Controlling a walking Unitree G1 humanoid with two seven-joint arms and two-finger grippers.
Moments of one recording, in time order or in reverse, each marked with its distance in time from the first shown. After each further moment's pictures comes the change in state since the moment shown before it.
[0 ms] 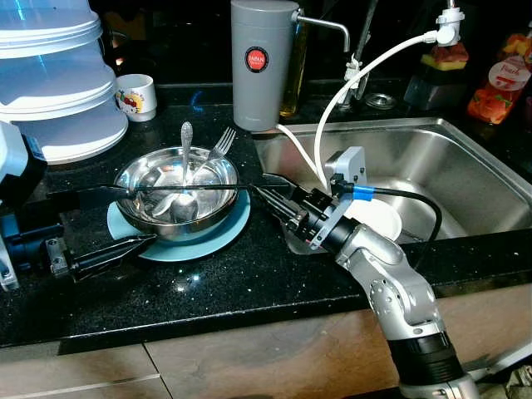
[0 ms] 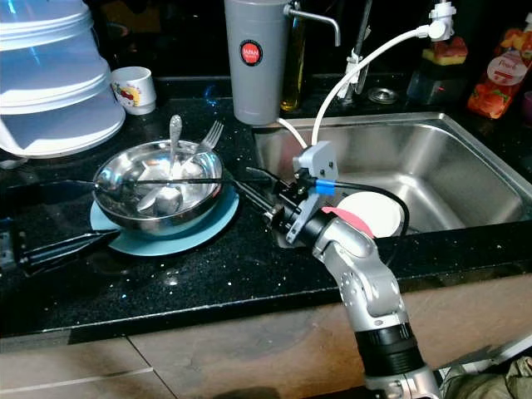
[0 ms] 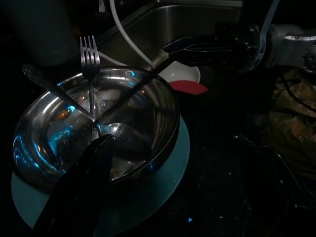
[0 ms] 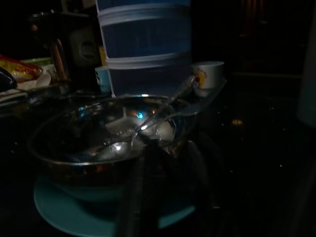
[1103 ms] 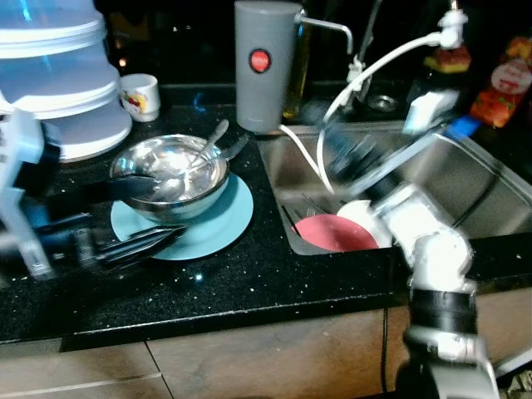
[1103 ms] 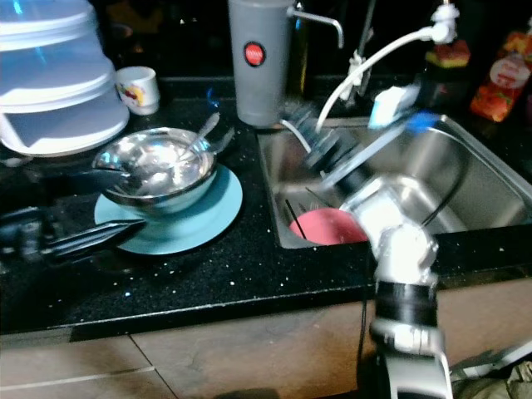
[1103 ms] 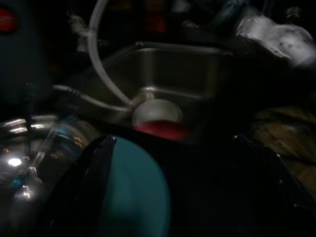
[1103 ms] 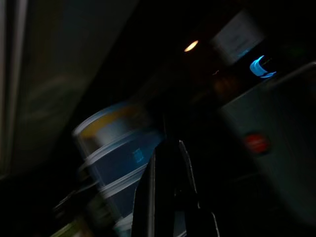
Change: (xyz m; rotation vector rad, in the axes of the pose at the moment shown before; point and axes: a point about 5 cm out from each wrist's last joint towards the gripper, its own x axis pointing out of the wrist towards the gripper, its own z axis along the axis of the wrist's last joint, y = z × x) left arm 0.056 -0.014 -0.005 -0.073 -0.181 -0.060; right arm -0.020 -0.072 0.089 0.441 -0.537 -0.218
